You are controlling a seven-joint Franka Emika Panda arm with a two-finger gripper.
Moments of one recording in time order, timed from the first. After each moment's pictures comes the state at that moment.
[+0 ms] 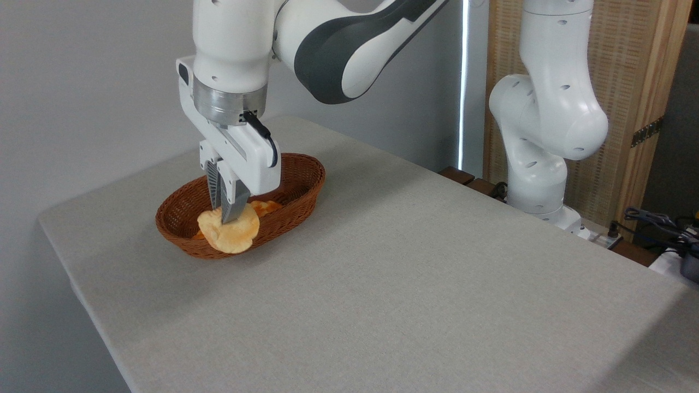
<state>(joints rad) -0.29 -0.01 0.16 -1.89 -0.36 2.04 0.79</state>
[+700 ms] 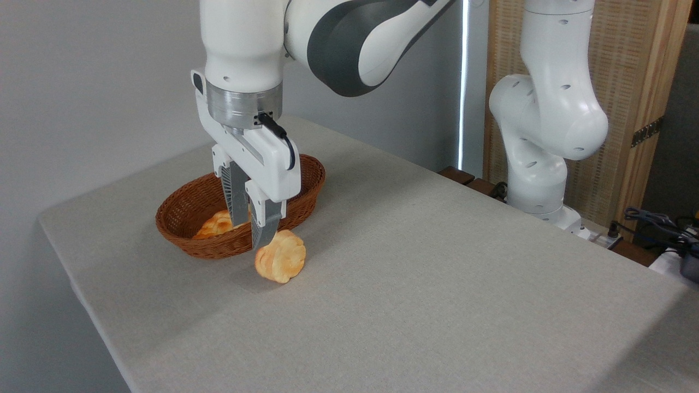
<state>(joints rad) -0.29 -0.03 0.22 -1.88 -0.24 1.99 0.82</state>
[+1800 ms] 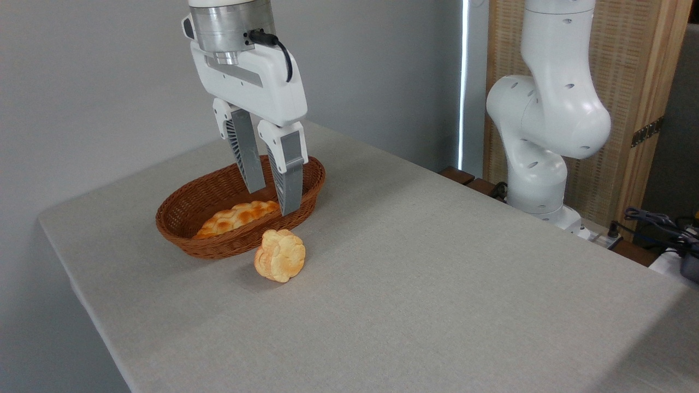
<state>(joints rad) -0.19 -0.04 0.08 -1.68 0.02 1.69 0.66</state>
